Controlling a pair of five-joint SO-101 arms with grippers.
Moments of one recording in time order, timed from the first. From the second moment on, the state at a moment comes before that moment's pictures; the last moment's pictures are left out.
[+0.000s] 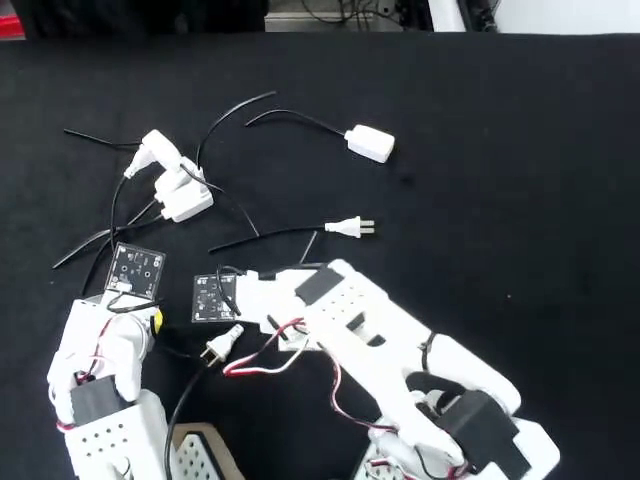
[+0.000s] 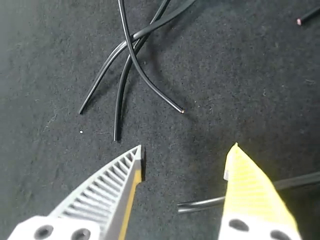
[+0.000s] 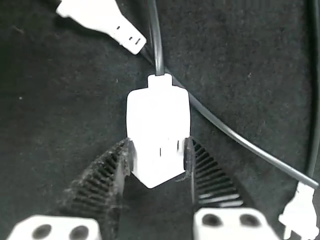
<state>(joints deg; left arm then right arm) -27.1 -102.6 96.3 59.4 -37.7 -40.4 -13.1 51.9 51.1 49.2</state>
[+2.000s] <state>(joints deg) -26.7 -102.6 96.4 61.7 -36.5 -45.2 -12.8 34.5 67.0 40.6</state>
